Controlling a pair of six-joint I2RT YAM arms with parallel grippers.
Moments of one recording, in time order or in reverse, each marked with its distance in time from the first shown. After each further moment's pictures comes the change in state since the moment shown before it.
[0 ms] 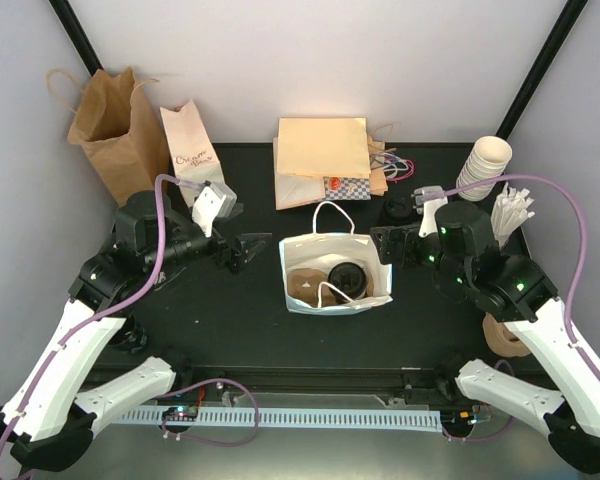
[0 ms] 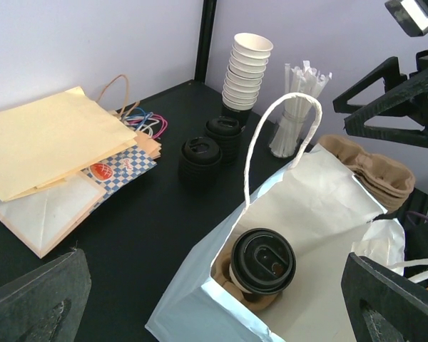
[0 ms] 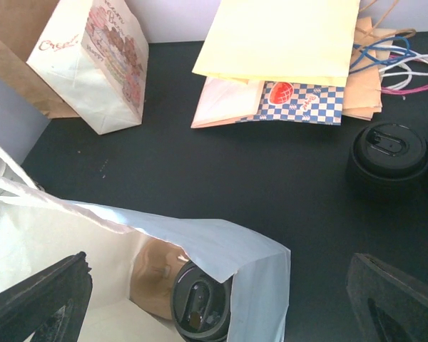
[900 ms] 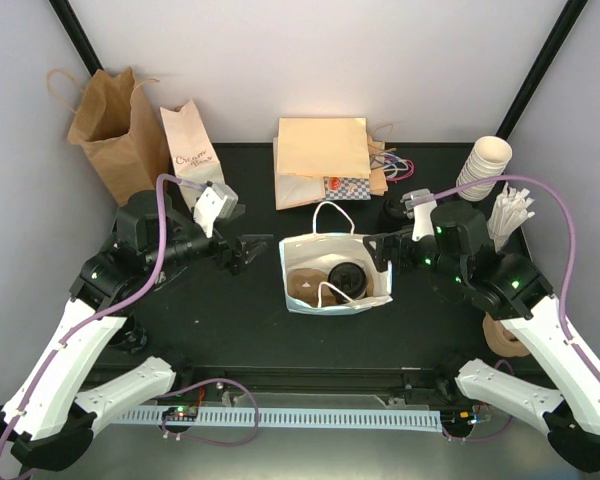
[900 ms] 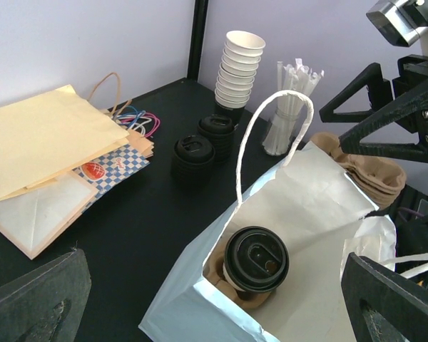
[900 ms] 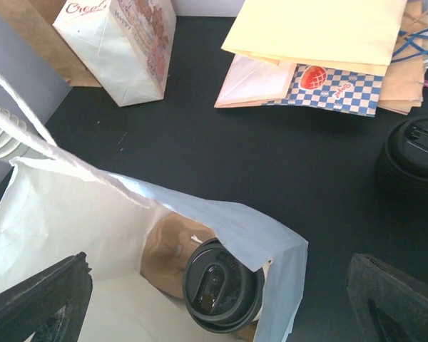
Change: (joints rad) left arm 0.000 0.005 0.000 -0.002 0.024 0.000; right arm 0.000 0.005 -0.013 0.003 -0.090 -0.059
